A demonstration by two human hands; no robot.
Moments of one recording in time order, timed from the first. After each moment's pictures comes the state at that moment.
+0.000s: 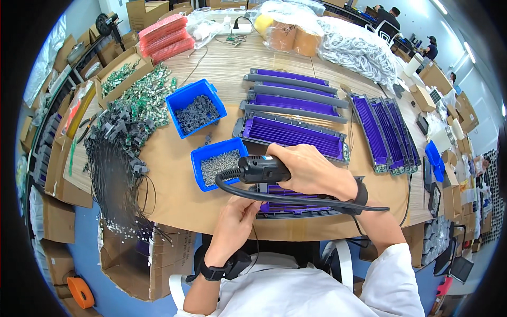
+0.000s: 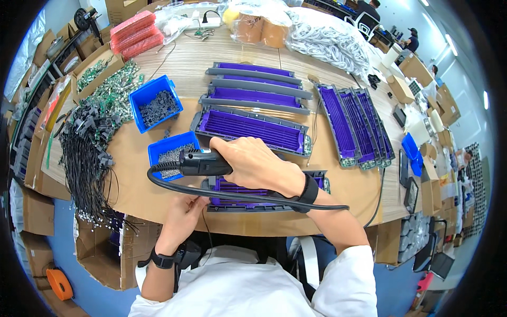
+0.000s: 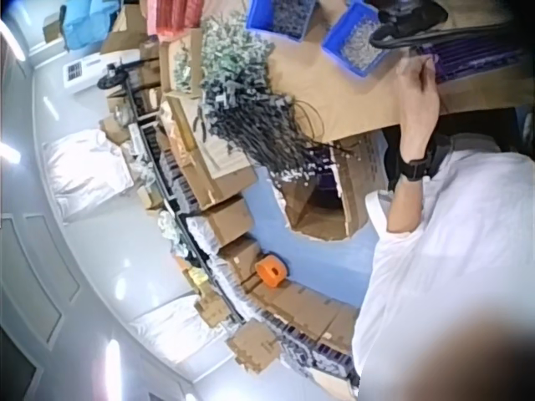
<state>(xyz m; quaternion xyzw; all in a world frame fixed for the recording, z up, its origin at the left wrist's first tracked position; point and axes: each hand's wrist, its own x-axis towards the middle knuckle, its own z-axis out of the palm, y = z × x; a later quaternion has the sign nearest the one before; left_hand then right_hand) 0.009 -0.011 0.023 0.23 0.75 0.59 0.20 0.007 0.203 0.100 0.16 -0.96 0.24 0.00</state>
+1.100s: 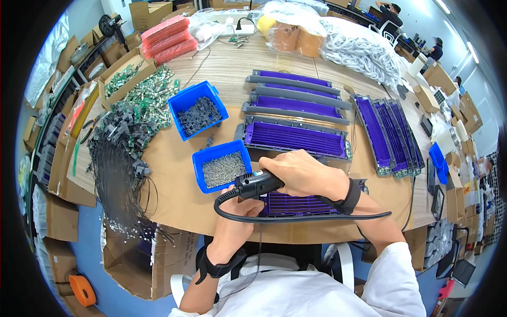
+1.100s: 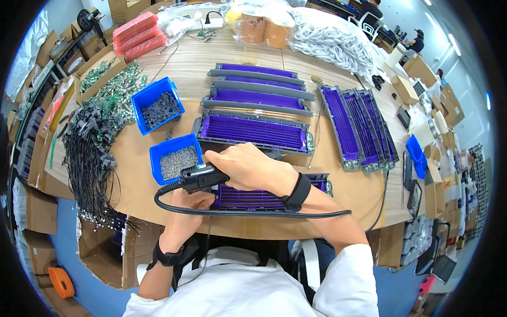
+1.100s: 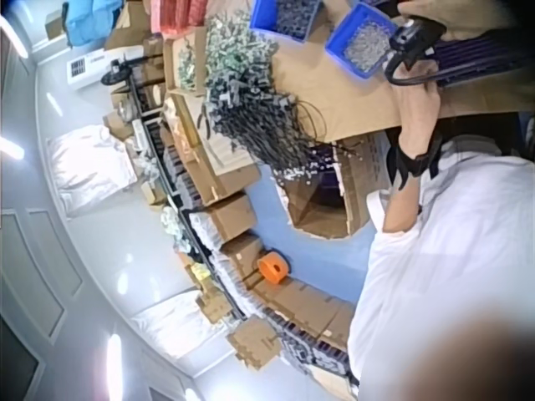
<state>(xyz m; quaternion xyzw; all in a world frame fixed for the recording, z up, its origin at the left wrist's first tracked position) 0.000 -0.006 0.016 0.31 0.82 0.48 0.06 -0.005 0.203 0.084 0.25 -0.95 0.17 -0.04</state>
